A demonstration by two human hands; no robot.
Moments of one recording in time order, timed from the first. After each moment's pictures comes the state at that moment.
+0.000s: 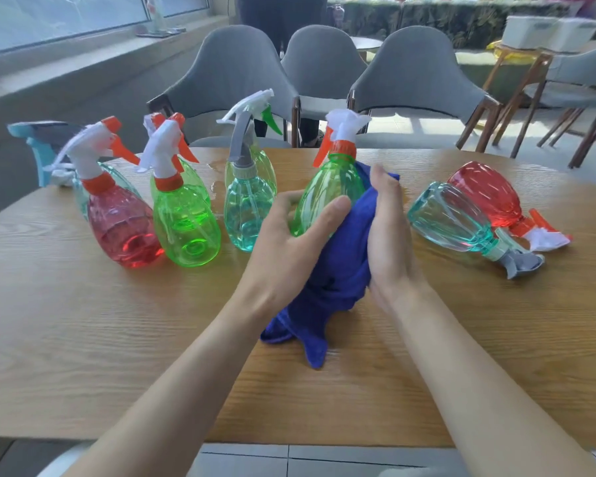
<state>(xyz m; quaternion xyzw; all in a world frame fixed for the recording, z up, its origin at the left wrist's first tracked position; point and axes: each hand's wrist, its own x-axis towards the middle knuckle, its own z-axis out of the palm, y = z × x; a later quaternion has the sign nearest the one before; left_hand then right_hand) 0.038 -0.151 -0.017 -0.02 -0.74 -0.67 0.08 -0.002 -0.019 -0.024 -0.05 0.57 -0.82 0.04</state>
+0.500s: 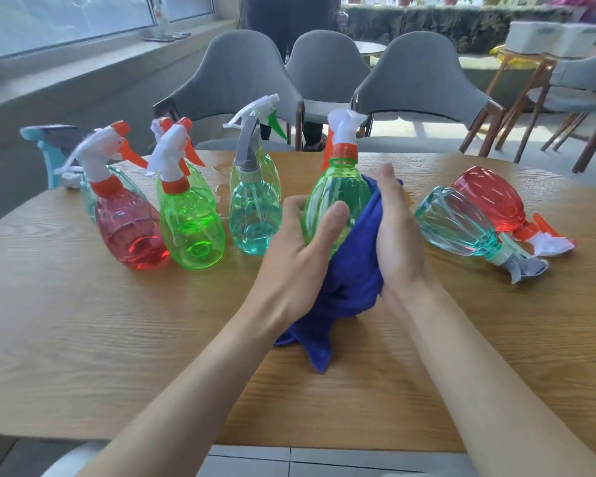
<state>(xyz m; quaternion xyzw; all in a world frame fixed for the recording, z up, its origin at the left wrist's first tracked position) 0.042 -0.149 -0.024 -0.04 -0.78 -0.62 0.09 0.008 -0.023 -0.011 -0.05 0.59 -0.81 0.04</state>
